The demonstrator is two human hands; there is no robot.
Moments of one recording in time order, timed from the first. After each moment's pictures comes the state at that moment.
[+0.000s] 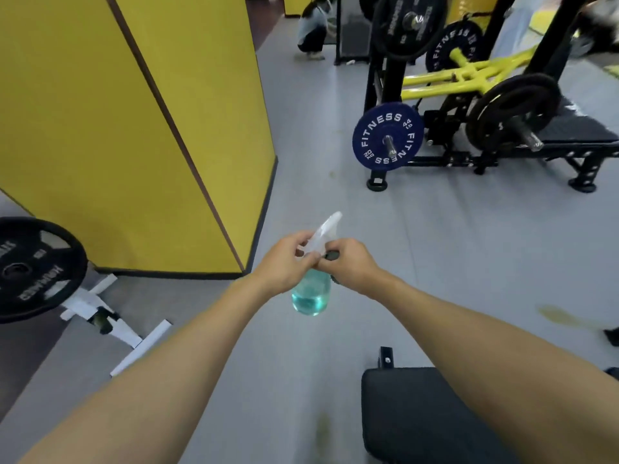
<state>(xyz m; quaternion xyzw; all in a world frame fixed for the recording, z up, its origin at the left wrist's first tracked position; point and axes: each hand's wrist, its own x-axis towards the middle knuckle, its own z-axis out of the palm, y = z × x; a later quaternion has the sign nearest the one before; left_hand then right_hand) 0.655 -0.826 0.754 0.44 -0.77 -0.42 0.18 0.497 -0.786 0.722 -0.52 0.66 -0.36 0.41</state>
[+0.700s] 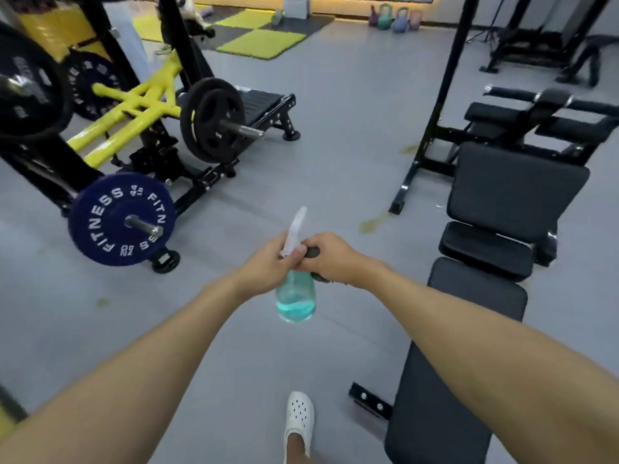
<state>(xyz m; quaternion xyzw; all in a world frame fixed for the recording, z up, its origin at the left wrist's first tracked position) 0.257 -1.065 0.730 -0.02 -0.88 -0.45 -0.15 0.224 -0.903 0.727 -0.16 0.79 -0.52 0.27</state>
